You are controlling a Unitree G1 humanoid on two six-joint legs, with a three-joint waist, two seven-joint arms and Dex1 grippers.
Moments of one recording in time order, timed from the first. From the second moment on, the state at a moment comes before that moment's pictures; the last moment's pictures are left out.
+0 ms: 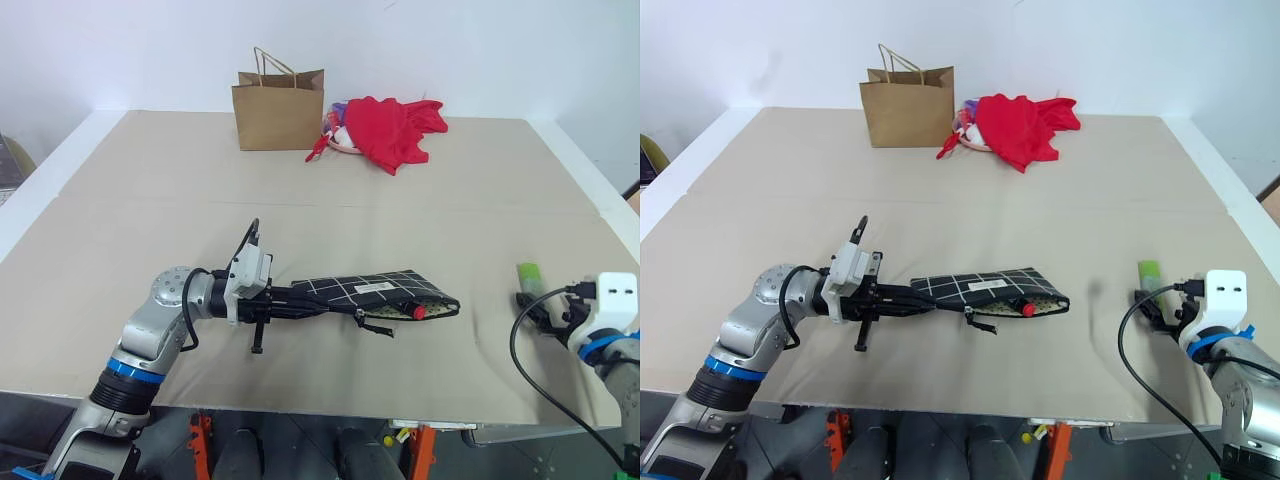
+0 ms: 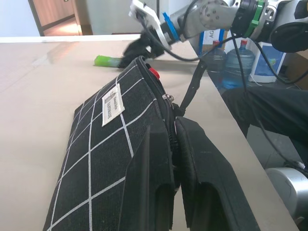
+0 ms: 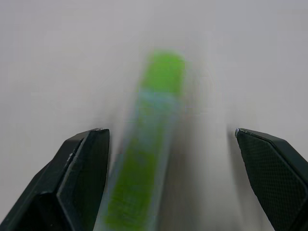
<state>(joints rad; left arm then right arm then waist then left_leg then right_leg) -0.43 0.48 -0.18 -0.08 -0.49 0.20 -1.30 -0.02 -0.64 -0.54 -0.02 0.37 0.61 0.40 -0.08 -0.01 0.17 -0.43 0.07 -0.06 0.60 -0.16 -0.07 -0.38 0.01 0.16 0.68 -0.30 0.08</state>
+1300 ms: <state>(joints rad) -0.44 0.48 -0.18 -0.08 -0.49 0.20 -1.31 -0.10 -1.10 -0.23 -0.29 0.71 0.63 1.35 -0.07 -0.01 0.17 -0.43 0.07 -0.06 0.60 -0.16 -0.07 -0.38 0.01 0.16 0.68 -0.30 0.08</state>
